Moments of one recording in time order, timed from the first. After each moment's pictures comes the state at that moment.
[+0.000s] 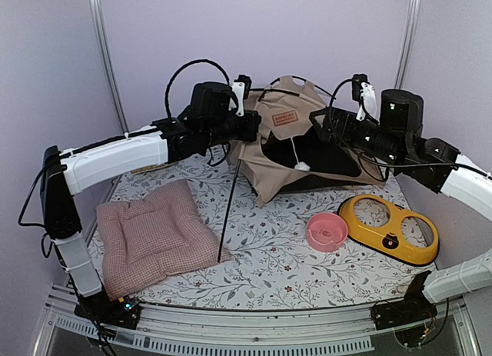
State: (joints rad) left arm -0.85 1.82 1.67 -0.11 -0.25 -0.26; right arm 0.77 1.18 1.21 -0.21 0.26 0.41
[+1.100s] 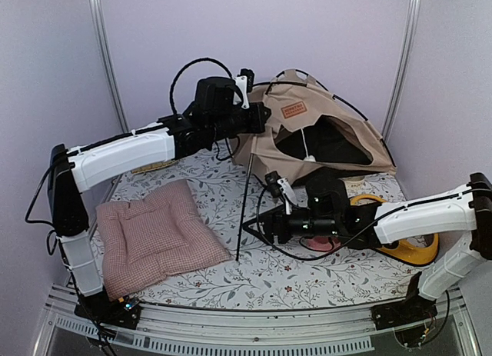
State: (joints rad) left arm -0.86 1.87 1.74 -0.06 -0.17 -0.40; right arm 1.05 1.46 0.80 0.32 -0.17 0.51
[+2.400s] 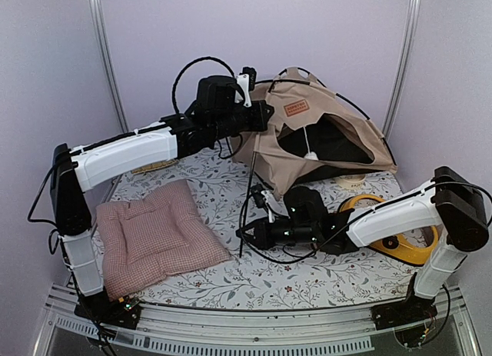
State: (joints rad) left arm -0.86 1.89 1.77 -0.03 -0.15 -0.40; right arm 1.07 1.70 0.86 0.44 -0.19 0.63
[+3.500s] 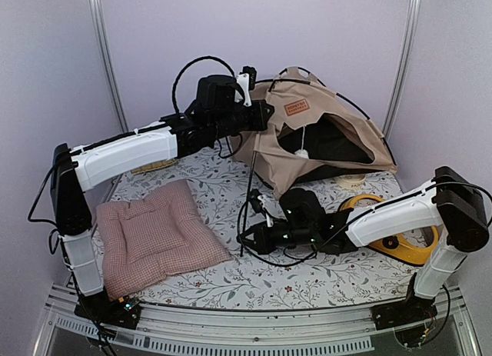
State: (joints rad) left arm -0.85 1.90 1.78 -0.03 -0.14 -0.40; right arm 1.09 1.70 0.88 0.35 -0.19 0.60
